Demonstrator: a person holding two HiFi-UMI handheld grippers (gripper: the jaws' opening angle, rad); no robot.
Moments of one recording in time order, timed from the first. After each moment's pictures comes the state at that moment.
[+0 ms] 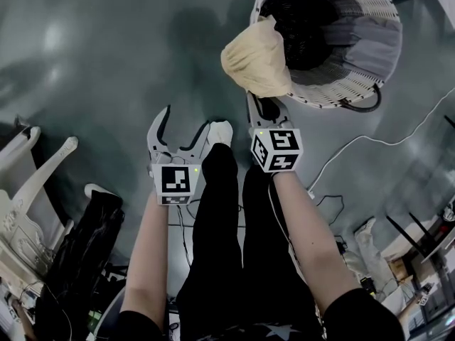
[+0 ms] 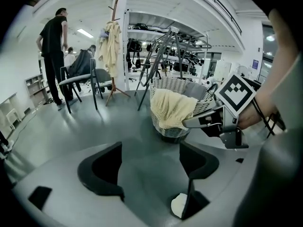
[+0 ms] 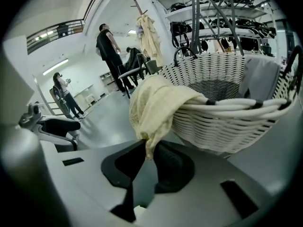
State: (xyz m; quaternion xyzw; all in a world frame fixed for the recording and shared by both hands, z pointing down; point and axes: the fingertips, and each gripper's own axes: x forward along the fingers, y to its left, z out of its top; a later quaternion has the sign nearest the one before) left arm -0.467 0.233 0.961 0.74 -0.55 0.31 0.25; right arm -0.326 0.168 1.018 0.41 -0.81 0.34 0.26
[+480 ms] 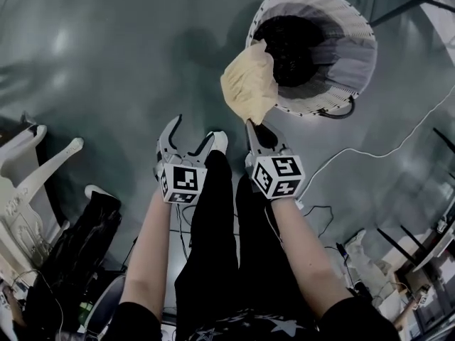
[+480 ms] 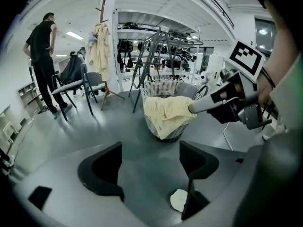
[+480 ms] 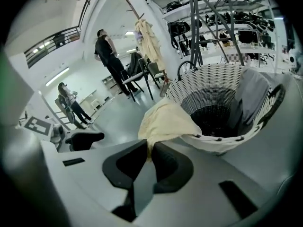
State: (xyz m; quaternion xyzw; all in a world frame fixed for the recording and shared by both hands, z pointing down) left arm -0.448 0.237 0.916 0.75 -0.51 0.34 0.24; right arm -0.317 0.193 0.913 0.38 -0.80 0.39 0.25
